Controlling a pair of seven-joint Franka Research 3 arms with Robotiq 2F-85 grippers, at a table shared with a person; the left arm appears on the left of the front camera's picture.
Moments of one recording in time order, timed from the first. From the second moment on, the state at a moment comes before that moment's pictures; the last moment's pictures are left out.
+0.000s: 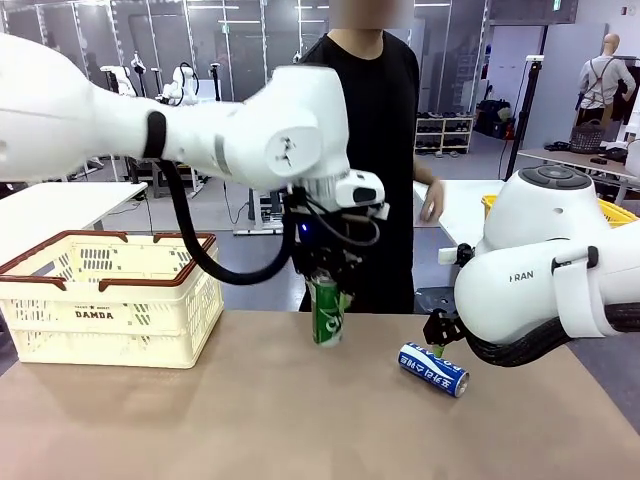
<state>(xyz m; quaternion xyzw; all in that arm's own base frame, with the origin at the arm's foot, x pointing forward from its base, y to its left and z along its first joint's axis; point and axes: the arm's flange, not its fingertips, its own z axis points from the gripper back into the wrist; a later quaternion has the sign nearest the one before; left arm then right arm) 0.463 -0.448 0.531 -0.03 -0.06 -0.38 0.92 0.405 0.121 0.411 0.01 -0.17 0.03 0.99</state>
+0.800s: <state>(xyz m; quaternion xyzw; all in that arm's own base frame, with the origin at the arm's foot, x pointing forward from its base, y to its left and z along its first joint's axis) 0.451 -0.359 0.598 0.00 -0.08 -0.33 0.94 0.405 0.121 0.411 0.01 -0.17 0.03 0.99</state>
